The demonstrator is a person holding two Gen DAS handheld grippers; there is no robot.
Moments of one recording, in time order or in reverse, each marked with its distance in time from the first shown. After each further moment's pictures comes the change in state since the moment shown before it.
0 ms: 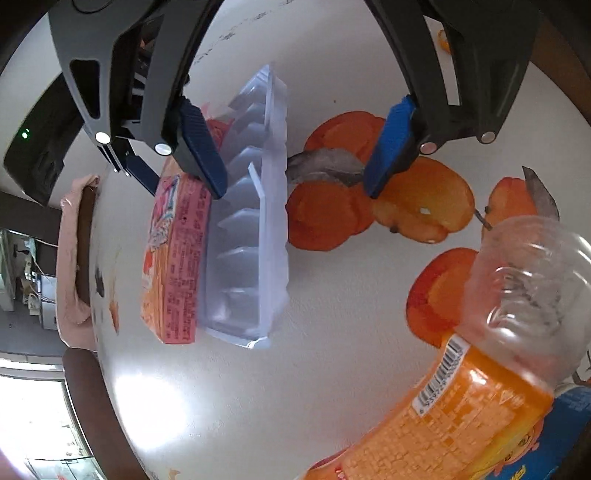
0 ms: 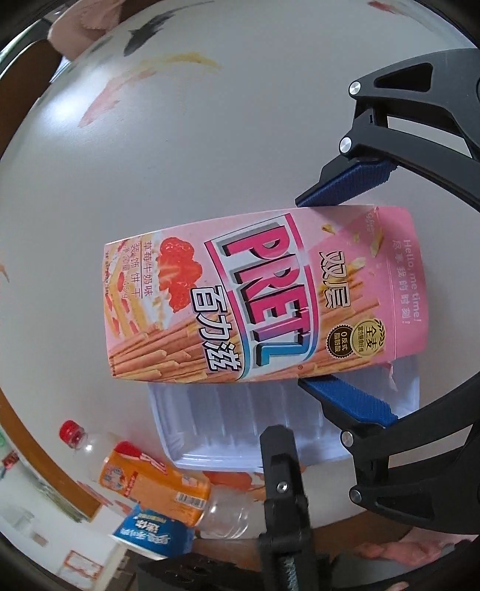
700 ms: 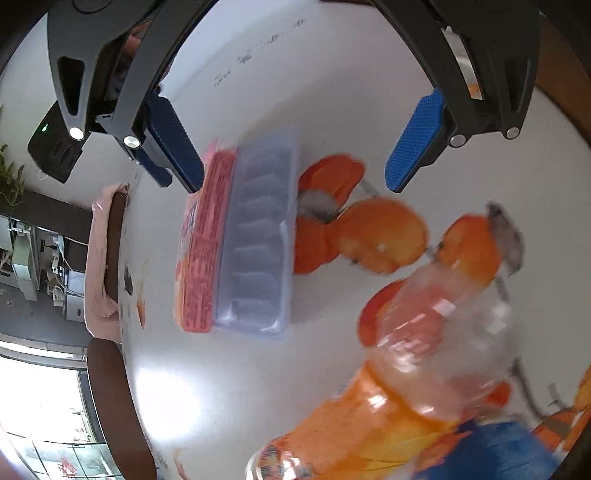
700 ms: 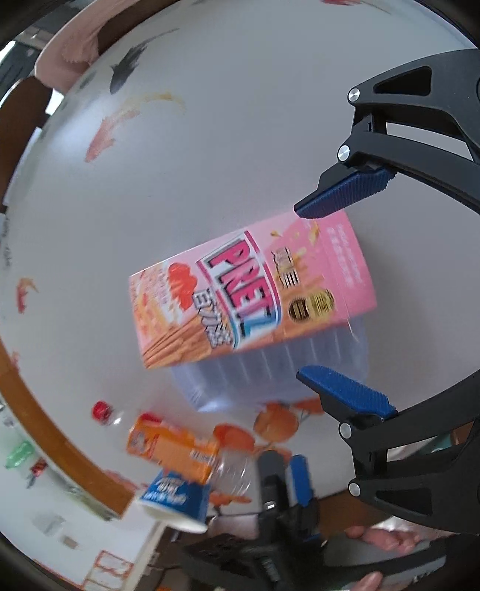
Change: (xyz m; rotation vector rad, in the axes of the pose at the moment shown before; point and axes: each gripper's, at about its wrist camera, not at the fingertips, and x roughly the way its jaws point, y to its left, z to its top) left arm -0.037 0.034 -0.011 -0.029 0.011 -0.124; right arm -0.041 0.007 -0.026 0.058 -0.031 0.019
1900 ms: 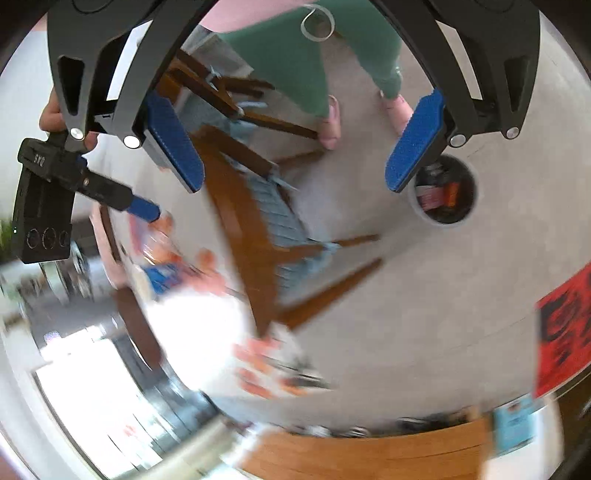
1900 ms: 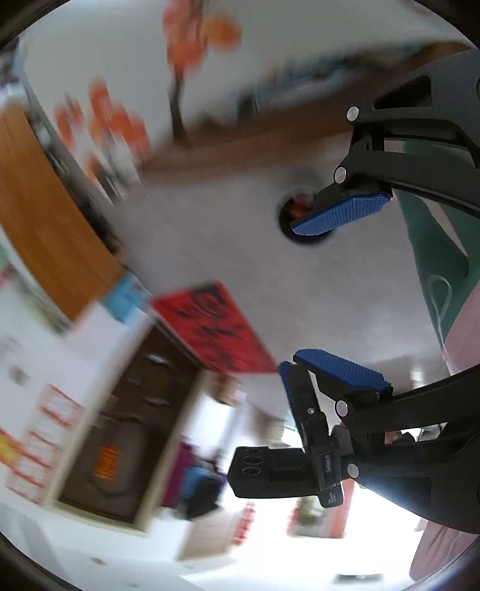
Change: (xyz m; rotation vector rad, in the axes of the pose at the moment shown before) left arm -0.381 0.390 -0.035 0.279 -0.338 -0.006; right arm -0.019 0.516 -0.055 -0.122 -0.111 0.509
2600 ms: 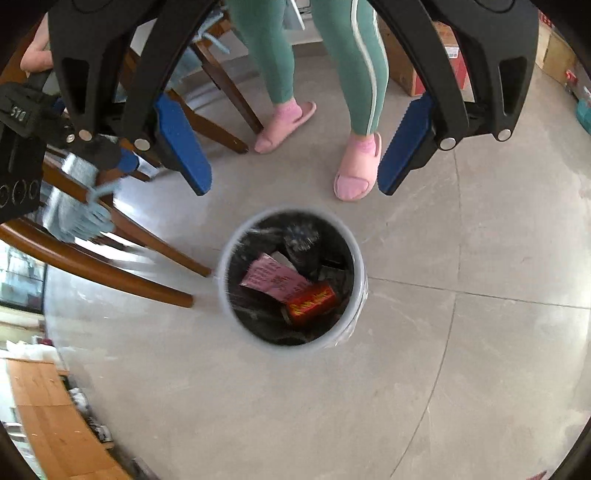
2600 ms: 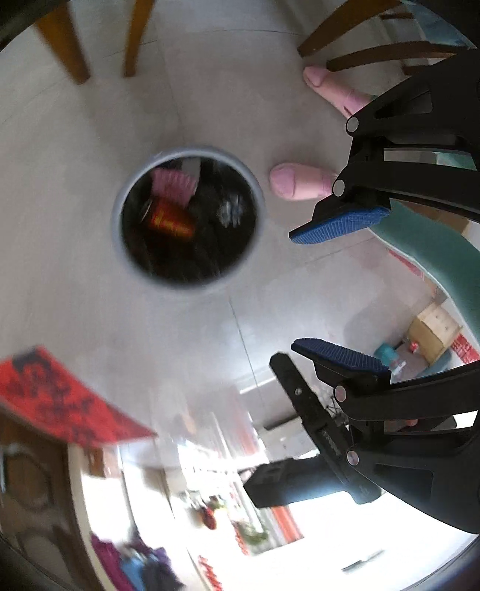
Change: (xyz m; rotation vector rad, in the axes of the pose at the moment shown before) left arm 0.178 0.374 -0.161 -0.809 0.102 0.253; right arm 0.496 -0.054 -0.086 0.023 0.754 -0.010
